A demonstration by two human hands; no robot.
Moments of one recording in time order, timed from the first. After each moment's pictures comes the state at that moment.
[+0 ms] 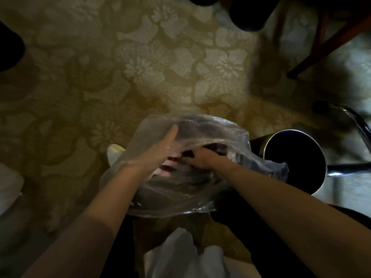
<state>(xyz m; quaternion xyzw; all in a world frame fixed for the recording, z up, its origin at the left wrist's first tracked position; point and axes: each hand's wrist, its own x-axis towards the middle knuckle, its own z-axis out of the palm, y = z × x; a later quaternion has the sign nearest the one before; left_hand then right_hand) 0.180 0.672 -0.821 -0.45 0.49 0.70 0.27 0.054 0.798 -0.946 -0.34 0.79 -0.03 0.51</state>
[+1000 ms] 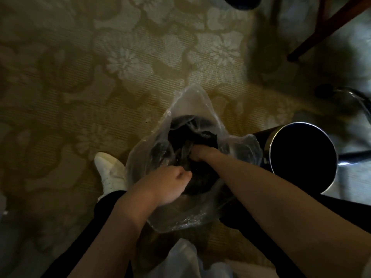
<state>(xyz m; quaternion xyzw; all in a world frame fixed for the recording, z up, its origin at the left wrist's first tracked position) 0.168 0.689 -0.847 -0.25 0.73 0.48 0.41 0.020 0.781 -1.048 -0.29 0.79 0.08 0.54</state>
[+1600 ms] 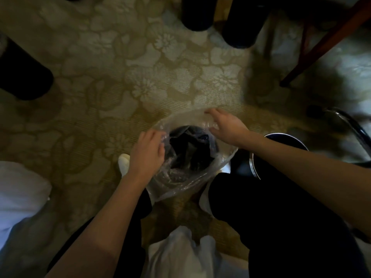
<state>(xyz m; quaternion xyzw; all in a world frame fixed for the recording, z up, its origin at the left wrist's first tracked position) 0.197 0.676 -0.818 -0.26 0.94 0.23 -0.02 -0.035 0.825 -0.824 -0.47 0.85 -0.11 0.23</state>
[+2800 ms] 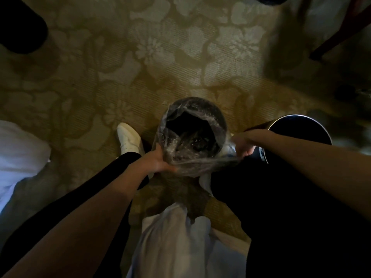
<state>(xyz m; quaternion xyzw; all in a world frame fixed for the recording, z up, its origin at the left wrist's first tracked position) 0.228 0.708 -0.913 -0.40 0.69 0.46 0.39 -0.029 0.878 -0.918 -0.28 0.70 0.19 0.63</state>
